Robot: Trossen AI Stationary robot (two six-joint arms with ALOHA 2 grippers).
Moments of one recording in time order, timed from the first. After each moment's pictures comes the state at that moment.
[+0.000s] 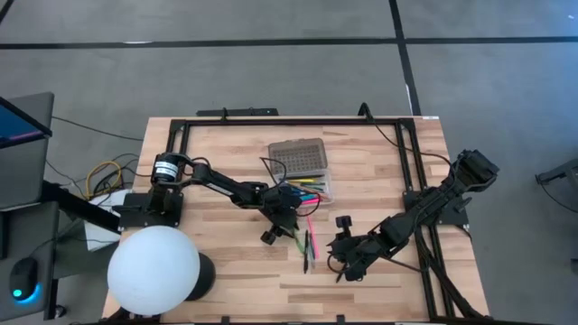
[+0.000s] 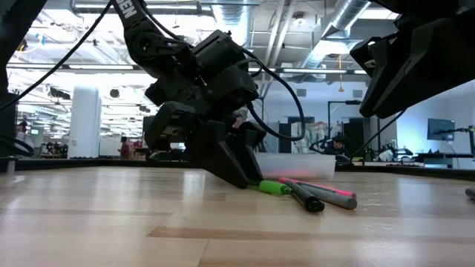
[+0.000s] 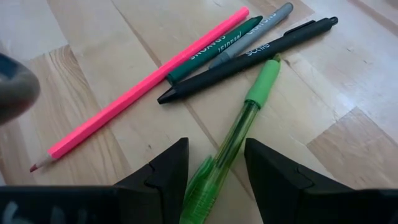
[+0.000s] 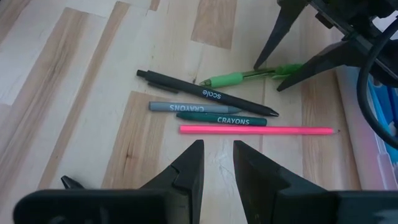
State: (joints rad) left arm -0.01 2.03 1.00 0.11 0.42 0.42; right arm 0.62 1.56 0.85 -0.25 0.40 0.21
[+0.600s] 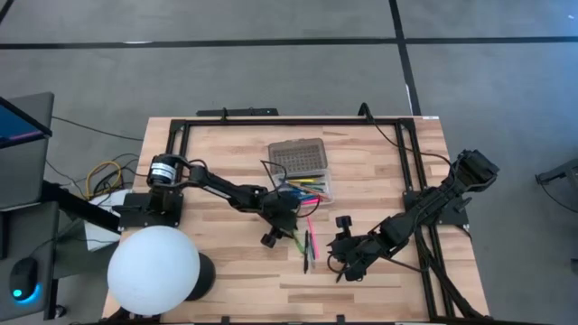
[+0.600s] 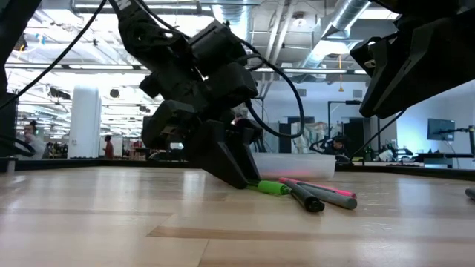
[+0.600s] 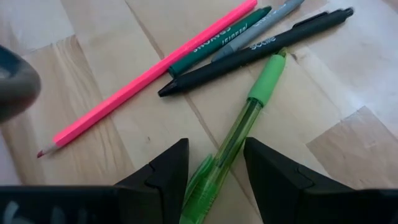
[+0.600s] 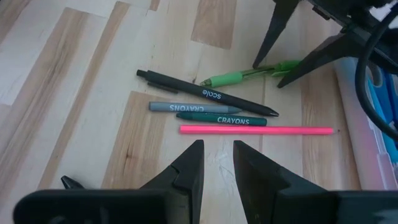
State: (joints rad) left arm -0.06 2.00 1.00 0.07 0.31 0.39; right arm 0.62 1.56 0.85 -0.25 0.40 0.21
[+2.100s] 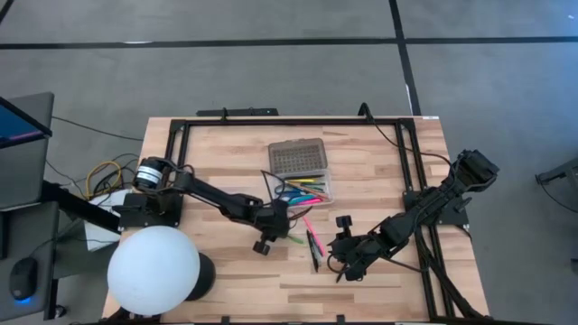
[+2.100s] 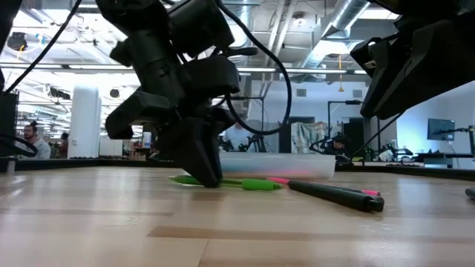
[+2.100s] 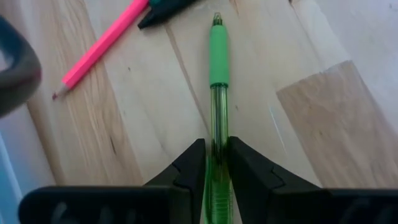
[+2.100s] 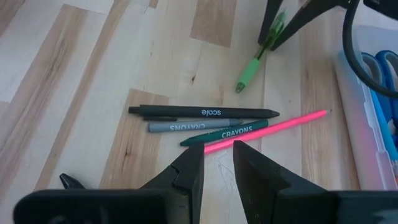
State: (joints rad) left arm -0.18 1.91 1.00 -0.19 0.04 0.22; right arm 0.62 1.56 0.85 -0.26 0.40 0.21
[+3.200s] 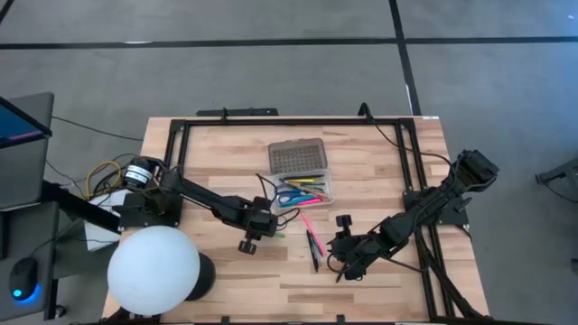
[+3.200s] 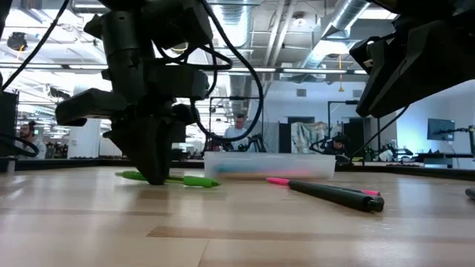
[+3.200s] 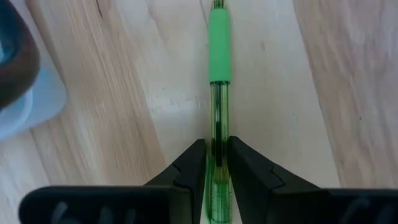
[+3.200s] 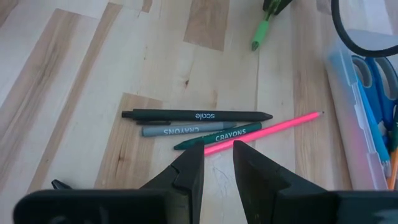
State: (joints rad) left arm -0.23 1.82 1.00 -0.53 -0.08 0.08; right arm 0.62 1.56 0.85 -0.26 0.42 0.21
